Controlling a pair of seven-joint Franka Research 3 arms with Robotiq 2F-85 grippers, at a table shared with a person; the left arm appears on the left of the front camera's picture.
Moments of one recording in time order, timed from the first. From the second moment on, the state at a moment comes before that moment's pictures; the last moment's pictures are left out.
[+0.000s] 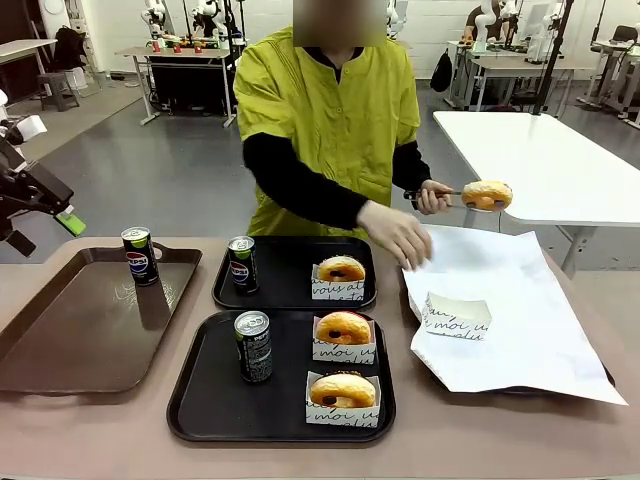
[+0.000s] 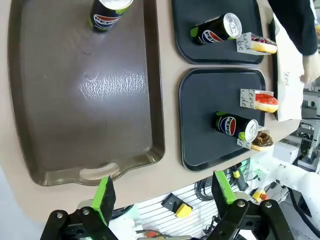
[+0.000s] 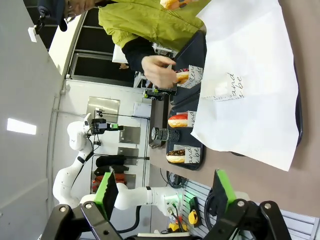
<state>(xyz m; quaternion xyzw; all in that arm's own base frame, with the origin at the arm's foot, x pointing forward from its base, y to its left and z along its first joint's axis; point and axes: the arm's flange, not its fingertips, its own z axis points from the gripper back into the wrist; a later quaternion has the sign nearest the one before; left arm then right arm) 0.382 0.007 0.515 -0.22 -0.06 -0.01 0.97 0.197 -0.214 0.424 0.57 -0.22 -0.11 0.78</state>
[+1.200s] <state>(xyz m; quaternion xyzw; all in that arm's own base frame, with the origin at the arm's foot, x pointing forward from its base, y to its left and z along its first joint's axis) 0.398 0.110 0.526 -0.61 0.03 0.07 0.79 0.197 -0.214 0.424 0.57 -0.22 -0.11 0.78</state>
